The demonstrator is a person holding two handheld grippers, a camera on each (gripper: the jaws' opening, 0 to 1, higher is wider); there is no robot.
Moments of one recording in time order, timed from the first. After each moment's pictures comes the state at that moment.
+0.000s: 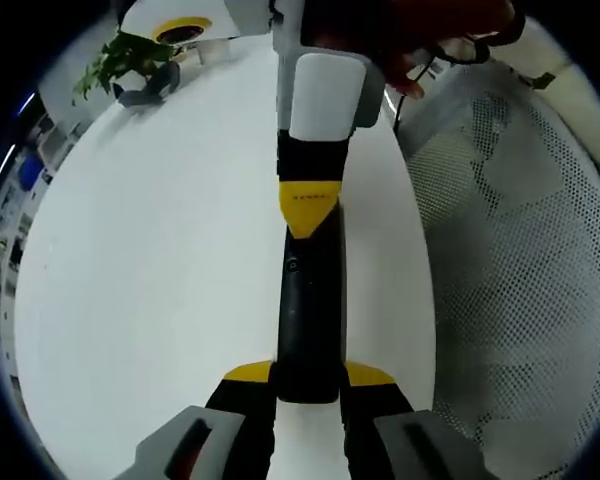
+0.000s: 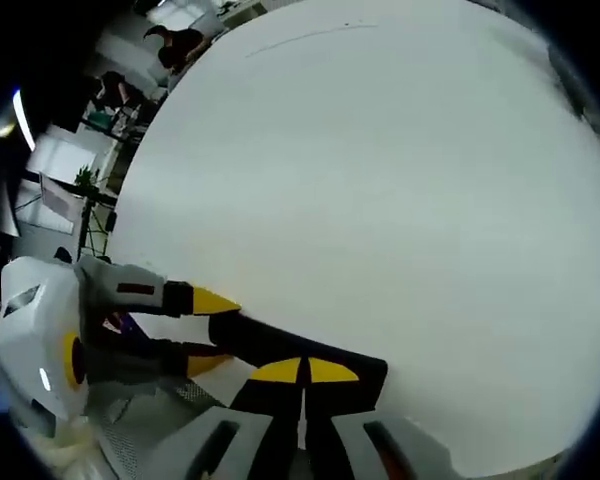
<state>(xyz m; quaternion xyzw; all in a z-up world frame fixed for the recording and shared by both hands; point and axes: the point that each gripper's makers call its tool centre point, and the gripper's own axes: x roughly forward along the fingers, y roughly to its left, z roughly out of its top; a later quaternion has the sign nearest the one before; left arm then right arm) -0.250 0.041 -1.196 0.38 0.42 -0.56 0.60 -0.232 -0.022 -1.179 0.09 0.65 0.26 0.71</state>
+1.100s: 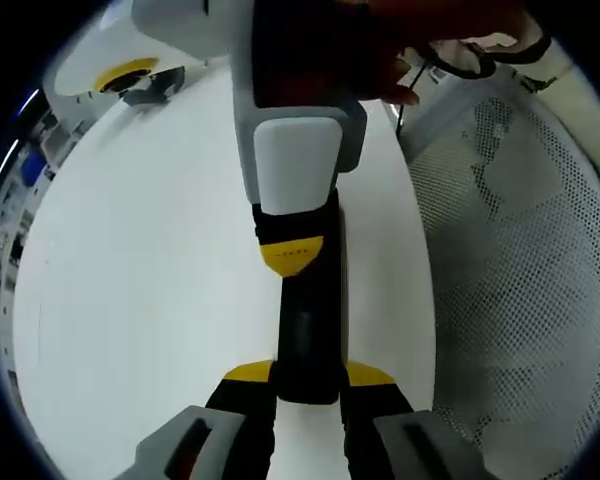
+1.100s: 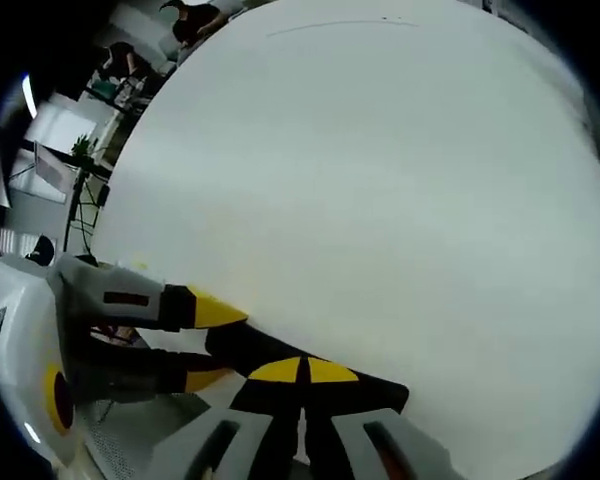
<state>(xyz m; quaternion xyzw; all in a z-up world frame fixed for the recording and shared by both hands) -0.250 0.041 -1.195 0.38 0.42 -0.56 0.60 -0.228 -0.005 -1.190 0.02 0.66 0.27 0.70</state>
